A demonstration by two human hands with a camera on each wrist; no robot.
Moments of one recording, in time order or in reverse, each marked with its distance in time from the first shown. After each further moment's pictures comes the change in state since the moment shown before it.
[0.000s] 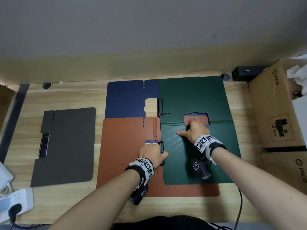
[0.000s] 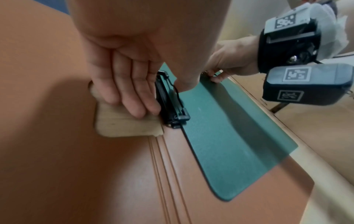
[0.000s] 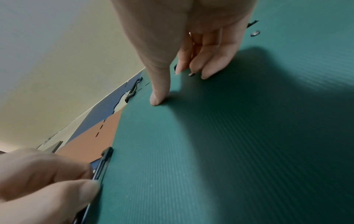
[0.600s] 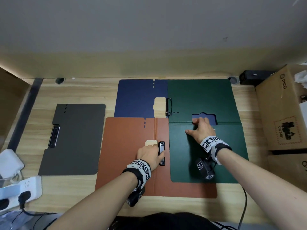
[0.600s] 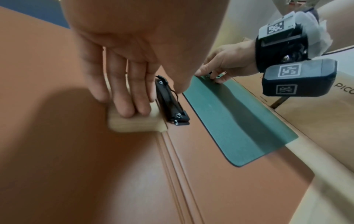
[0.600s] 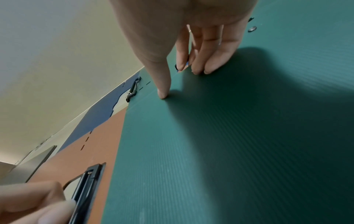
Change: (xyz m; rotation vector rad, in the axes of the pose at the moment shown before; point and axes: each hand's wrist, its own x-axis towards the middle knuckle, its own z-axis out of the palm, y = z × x) left_hand -0.027 -0.035 0.010 0.102 0.078 0.009; right_hand -0.009 -0.002 0.007 0.060 0.074 0.017
